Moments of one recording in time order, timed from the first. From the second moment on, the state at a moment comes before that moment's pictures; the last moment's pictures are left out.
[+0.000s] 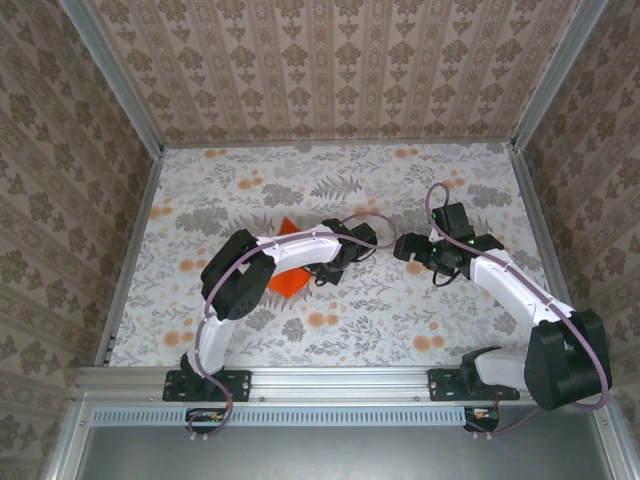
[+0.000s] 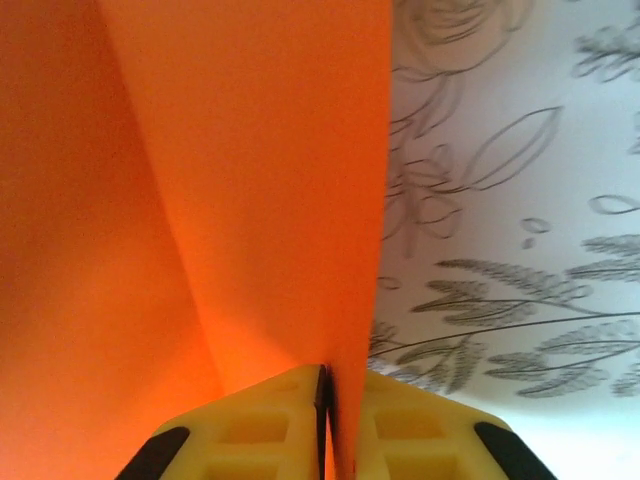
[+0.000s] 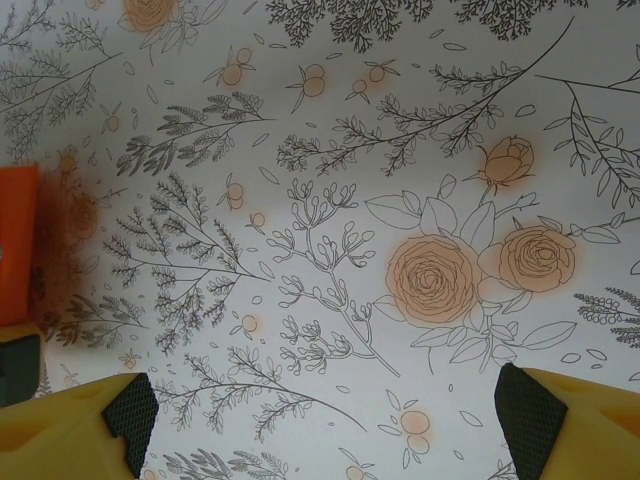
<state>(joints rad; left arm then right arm) -0.97 2.09 1.52 -1.05 -0.42 -0.49 0.21 1.25 0.79 -0.56 -0.16 0.53</state>
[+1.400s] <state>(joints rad) -0.29 1.17 0.71 -0.46 0.16 -0.64 0.78 1.93 1.28 -0.32 -0.36 0.69</state>
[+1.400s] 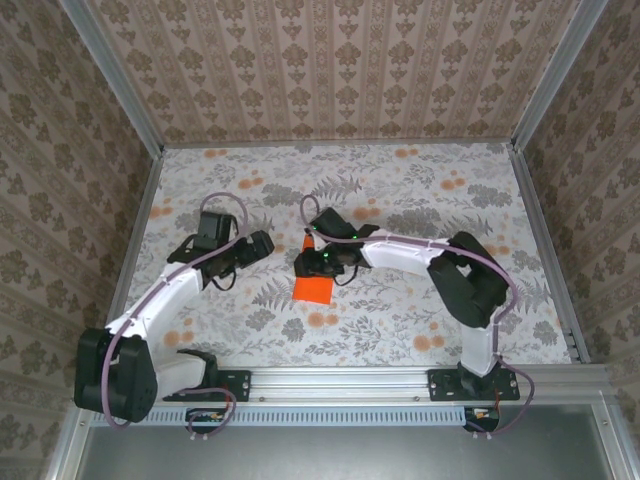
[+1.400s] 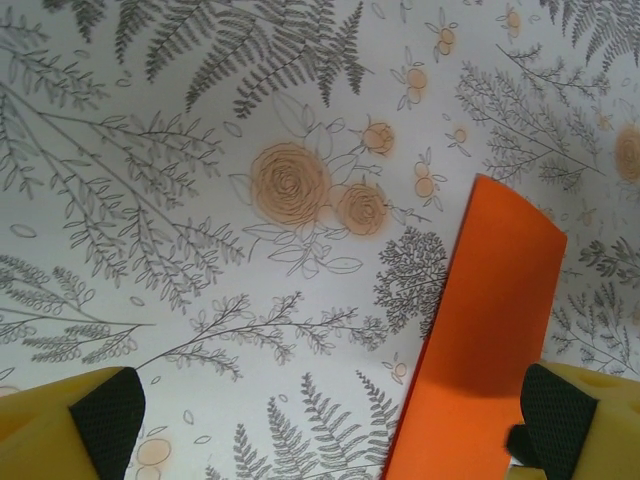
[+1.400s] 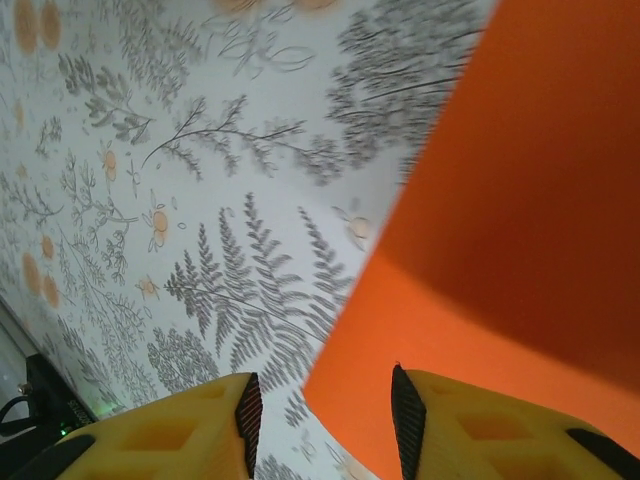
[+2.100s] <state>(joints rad) -0.36 1.24 0.70 -0.39 0.25 -0.66 0.75 1.90 1.12 -0.40 -0.43 0.40</state>
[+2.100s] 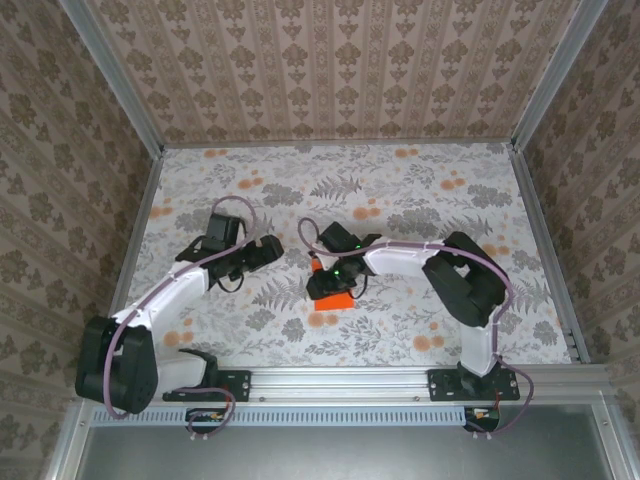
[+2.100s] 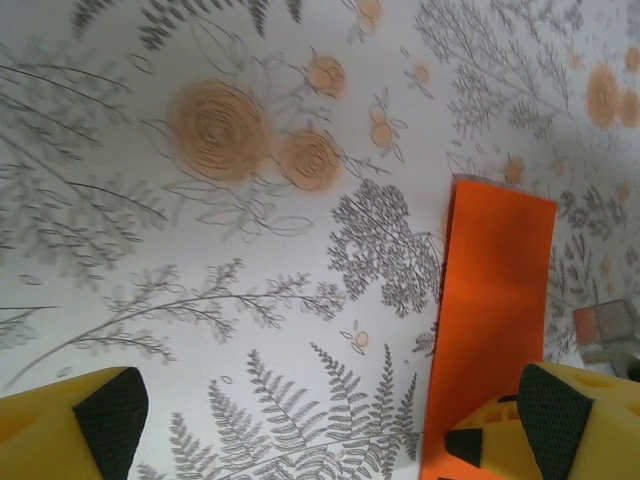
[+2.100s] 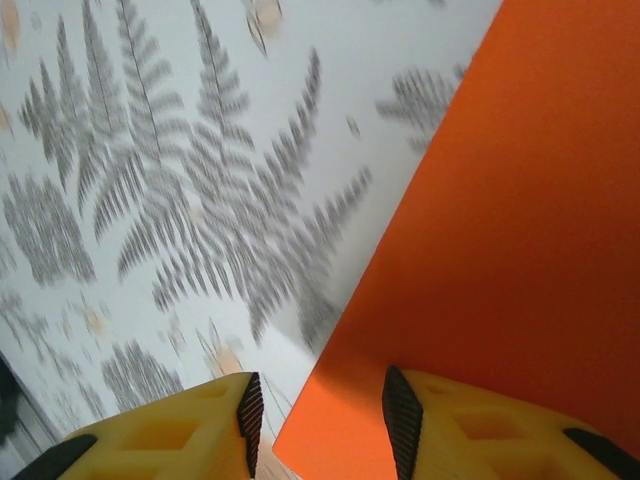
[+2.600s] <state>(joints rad) -0.63 1.43 0.72 -0.16 0.29 -0.73 0.62 1.46 0.86 -0.34 -0.37 0.56</state>
